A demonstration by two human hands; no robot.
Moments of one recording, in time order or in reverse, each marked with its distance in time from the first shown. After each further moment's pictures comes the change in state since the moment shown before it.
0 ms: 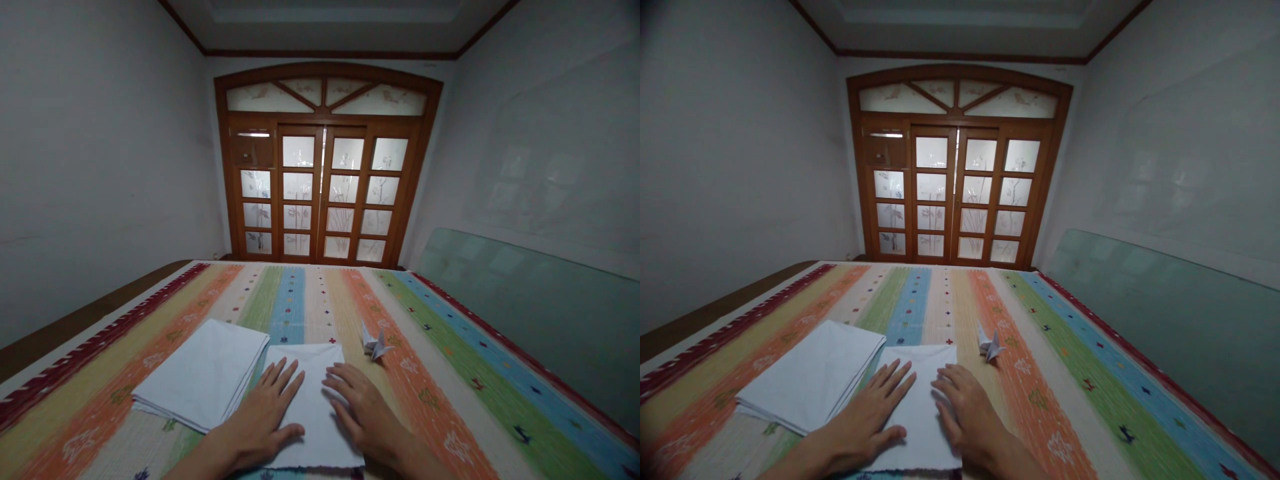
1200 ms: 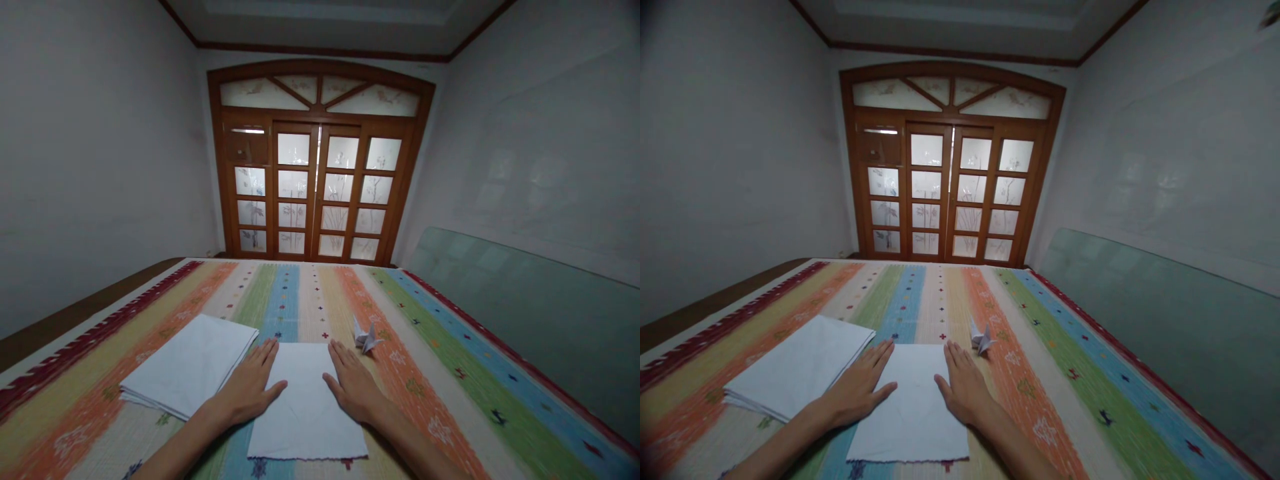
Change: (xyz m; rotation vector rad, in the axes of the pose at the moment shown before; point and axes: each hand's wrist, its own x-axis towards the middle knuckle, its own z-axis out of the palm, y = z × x) left_hand 0.016 -0.029 -0.002 0.068 0.049 -0.219; right_hand 0.018 0.022 0.004 -0.133 -0.282 0.363
